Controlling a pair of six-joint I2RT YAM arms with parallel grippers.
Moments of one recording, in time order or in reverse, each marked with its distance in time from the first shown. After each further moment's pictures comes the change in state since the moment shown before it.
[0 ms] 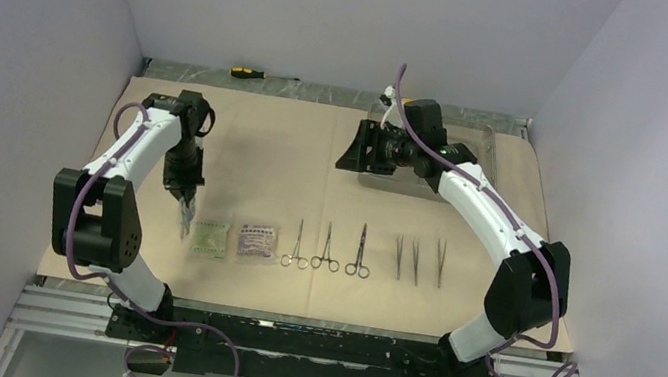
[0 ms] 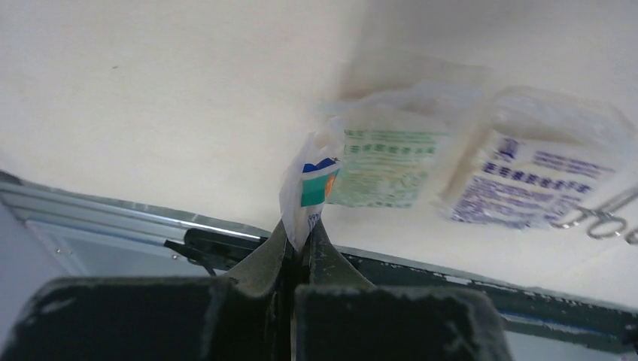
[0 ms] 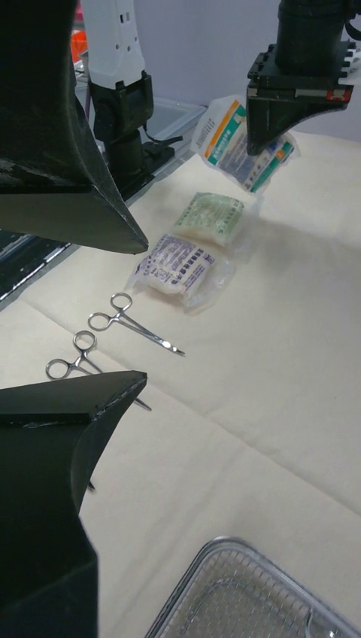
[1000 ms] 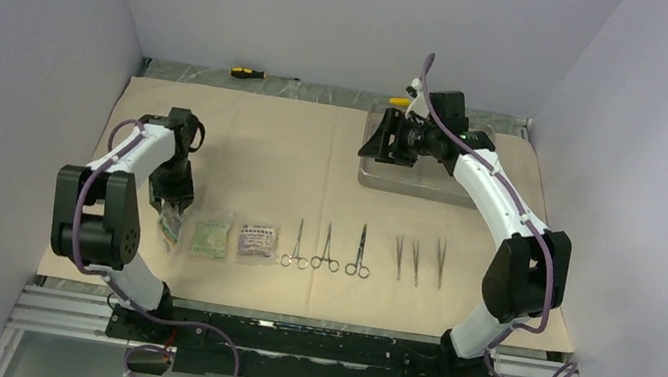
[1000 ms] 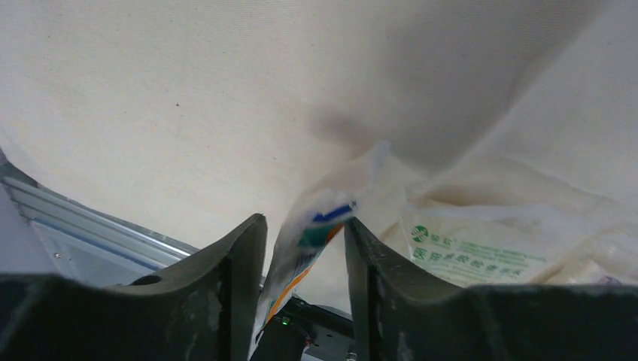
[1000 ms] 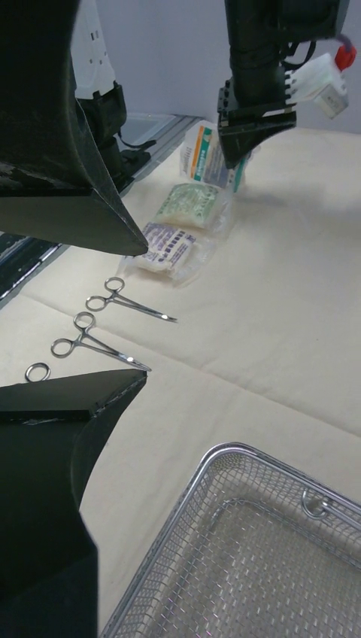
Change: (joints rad) left arm 0.089 -0.003 -0.203 0.230 -0.177 -0.039; right arm -0.151 0.072 0.090 -0.095 -0.058 -0.008
